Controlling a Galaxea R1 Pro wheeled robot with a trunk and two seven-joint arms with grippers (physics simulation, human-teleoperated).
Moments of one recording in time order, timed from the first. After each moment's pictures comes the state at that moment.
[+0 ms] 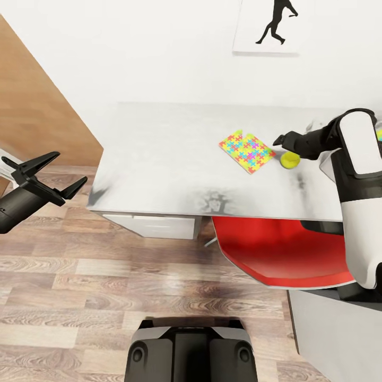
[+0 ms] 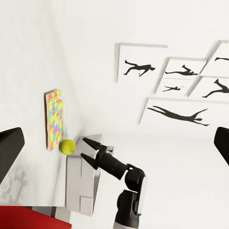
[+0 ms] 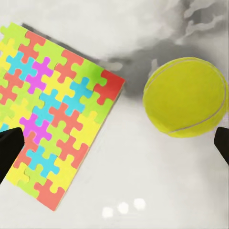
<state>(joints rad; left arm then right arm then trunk) -0.65 0.54 0.17 -1.61 2.15 0.85 0.02 -1.41 -0.28 0.16 -1.19 -1.30 1.02 -0.96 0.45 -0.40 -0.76</state>
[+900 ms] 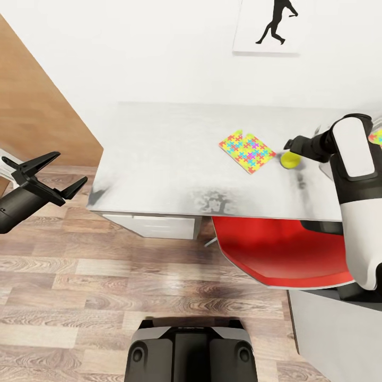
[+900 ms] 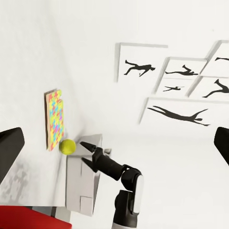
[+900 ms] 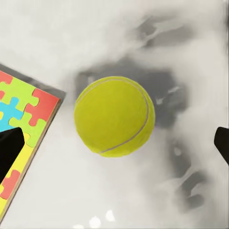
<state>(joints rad) -0.65 0.54 0.17 -1.61 2.15 0.85 0.02 -1.40 -0.29 0.16 -1.15 -1.12 0.99 -0.96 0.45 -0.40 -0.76</state>
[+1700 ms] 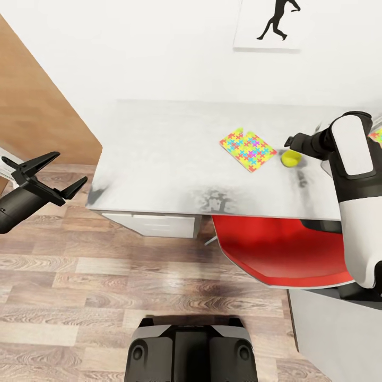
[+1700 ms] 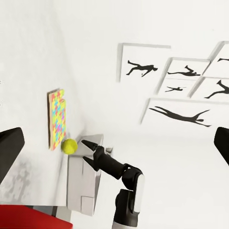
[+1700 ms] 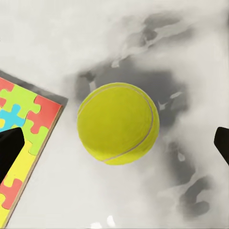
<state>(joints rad) -0.65 0.54 0.17 -1.61 2.15 0.85 0.02 -1.41 -0.28 0.16 -1.15 -1.10 0.97 -0.96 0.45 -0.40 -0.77</state>
